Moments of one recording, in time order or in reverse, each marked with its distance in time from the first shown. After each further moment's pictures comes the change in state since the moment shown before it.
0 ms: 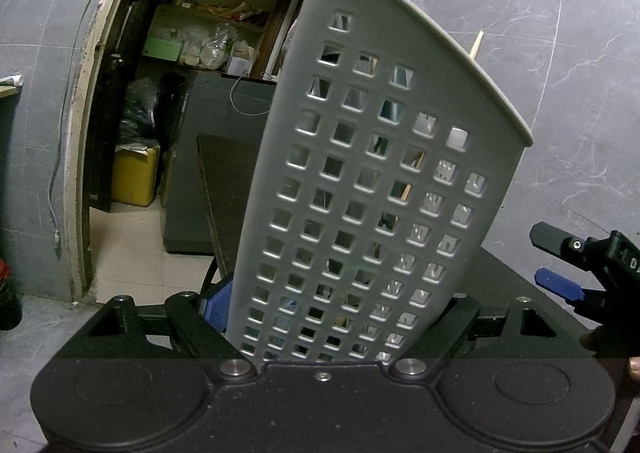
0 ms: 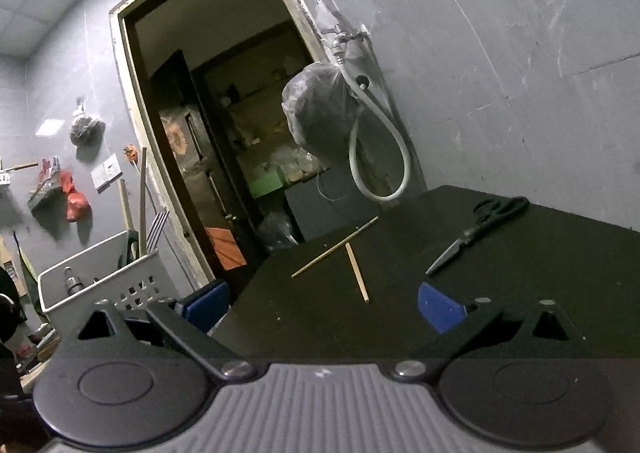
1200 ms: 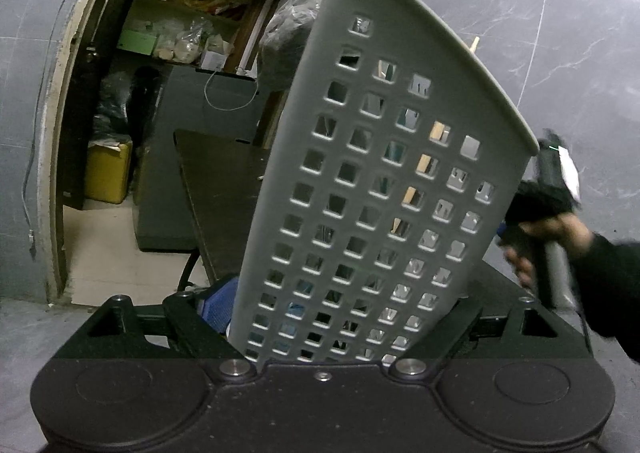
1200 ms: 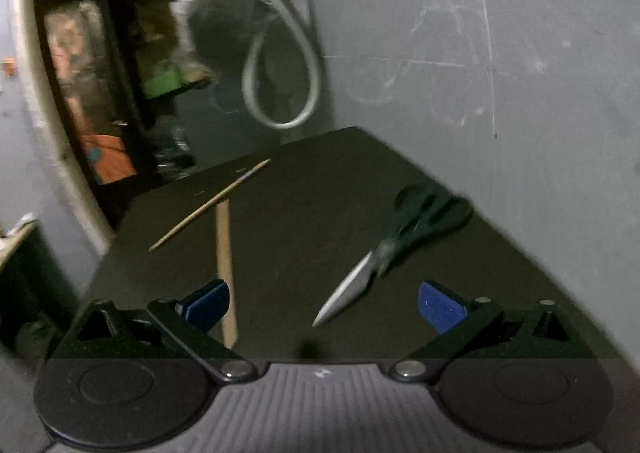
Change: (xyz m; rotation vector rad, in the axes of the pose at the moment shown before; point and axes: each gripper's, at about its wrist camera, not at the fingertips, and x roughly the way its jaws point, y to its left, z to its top) left arm 0.016 0.021 0.009 0.002 0.014 -0.096; right arm 0.145 -0.030 0.081 -0.080 0.346 -0.375
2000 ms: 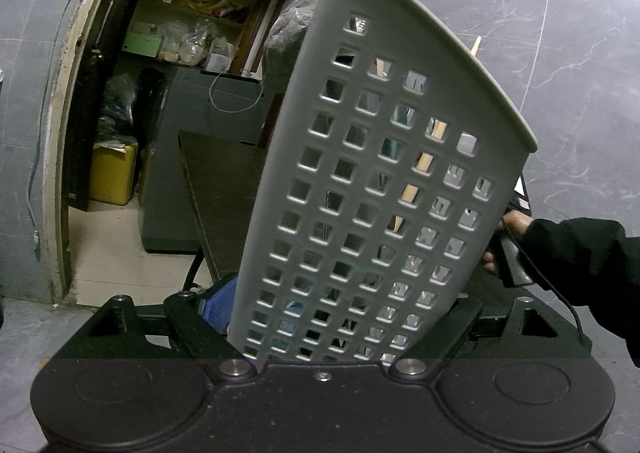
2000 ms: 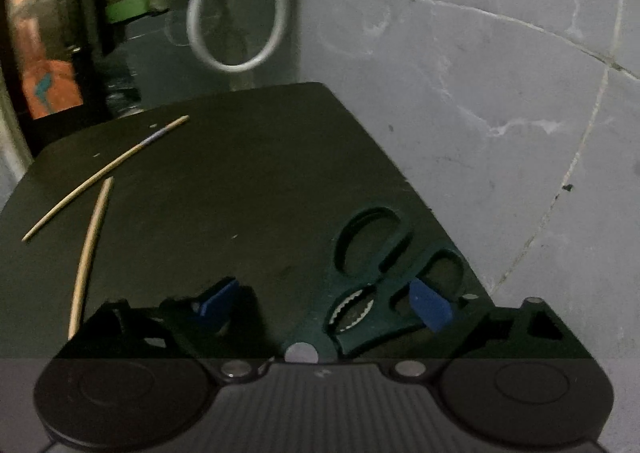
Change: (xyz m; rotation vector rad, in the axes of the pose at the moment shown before) left arm -0.006 -0.007 -0.004 0.000 -0.006 0.017; right arm 0.126 -0.018 0.038 -0.155 0.168 -0.116
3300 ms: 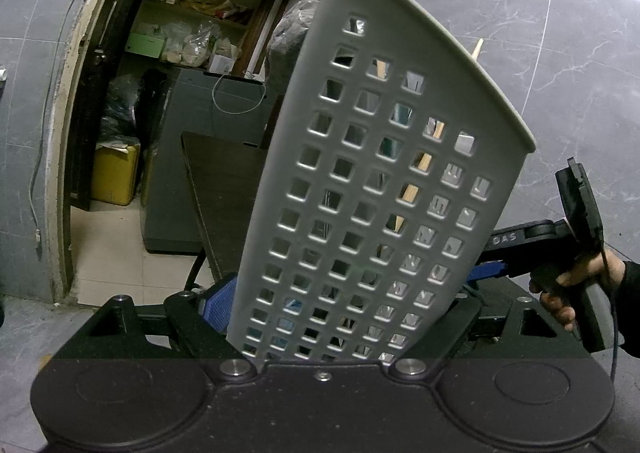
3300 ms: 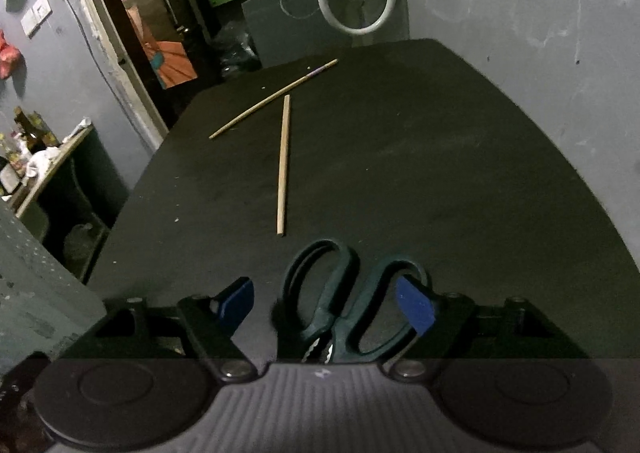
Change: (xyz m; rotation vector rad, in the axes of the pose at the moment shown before) left arm -0.002 -0.002 -0.001 -0.004 -0.005 0.009; right arm -0.114 0.026 -0.083 -0.009 0.086 0.322
